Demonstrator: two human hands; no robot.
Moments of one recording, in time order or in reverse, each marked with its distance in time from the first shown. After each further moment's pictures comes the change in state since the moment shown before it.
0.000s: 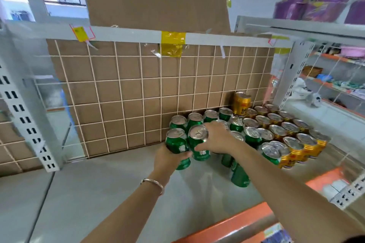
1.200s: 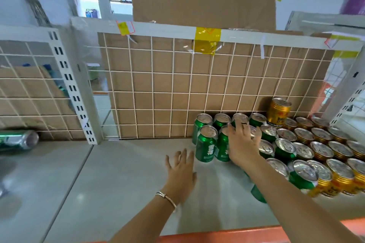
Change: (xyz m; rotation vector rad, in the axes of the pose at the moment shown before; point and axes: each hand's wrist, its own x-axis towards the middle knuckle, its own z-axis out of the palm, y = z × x) left_hand -0.035 -0.043 0.005 1.191 0.049 0.304; right_hand 0.012 0.014 0.022 -0.475 0.178 -0.051
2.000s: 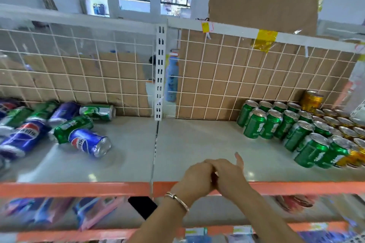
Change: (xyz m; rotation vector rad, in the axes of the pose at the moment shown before) left_hand -0.167 -0.130 -0.082 -0.355 -0.179 0.146; right_hand -0.198 -0.226 -0.012 0.386 -0.015 -0.323
